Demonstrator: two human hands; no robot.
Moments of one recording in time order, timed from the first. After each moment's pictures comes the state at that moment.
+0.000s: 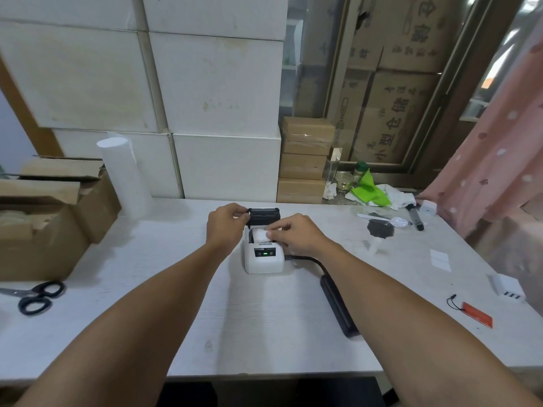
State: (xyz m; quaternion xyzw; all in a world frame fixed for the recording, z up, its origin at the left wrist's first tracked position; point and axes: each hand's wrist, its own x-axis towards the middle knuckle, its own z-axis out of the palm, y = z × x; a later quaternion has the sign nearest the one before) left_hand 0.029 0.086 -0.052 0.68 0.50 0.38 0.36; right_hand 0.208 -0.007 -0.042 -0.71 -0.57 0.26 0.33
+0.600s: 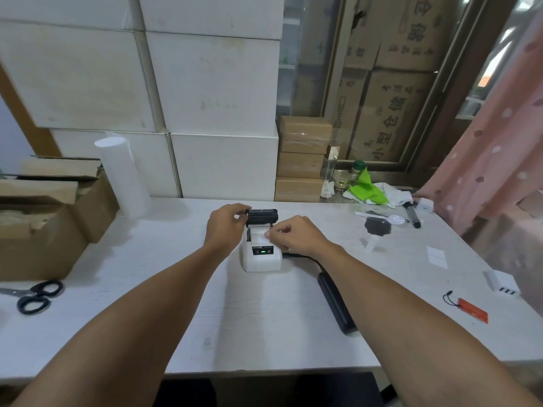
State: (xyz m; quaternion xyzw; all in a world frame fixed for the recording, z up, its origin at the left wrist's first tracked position) left_hand 0.026 0.081 -0.056 0.74 0.47 0.37 0.32; right_hand 0.207 -0.019 -0.041 -0.71 -0.59 0.25 0.30
